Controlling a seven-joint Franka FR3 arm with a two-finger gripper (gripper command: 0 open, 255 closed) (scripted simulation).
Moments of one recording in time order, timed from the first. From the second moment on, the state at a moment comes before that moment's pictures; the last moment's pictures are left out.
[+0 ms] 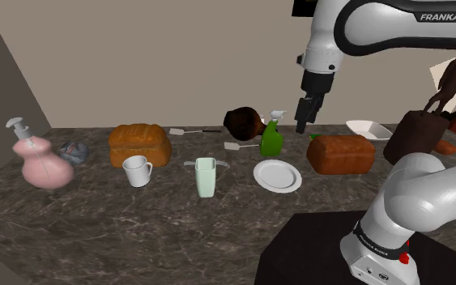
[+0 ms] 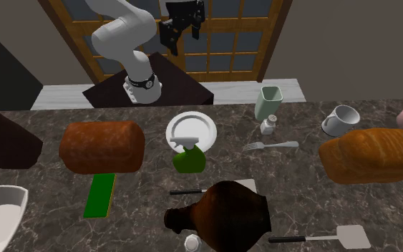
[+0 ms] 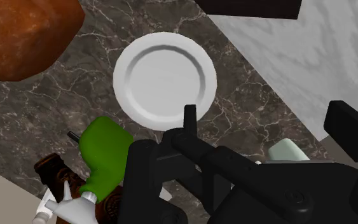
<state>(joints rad) 0.02 -0.81 0.06 -2.43 0.10 1.59 -0.04</state>
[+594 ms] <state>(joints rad) -0.01 -0.73 -0.10 -2.49 0.03 1.76 -0.27</state>
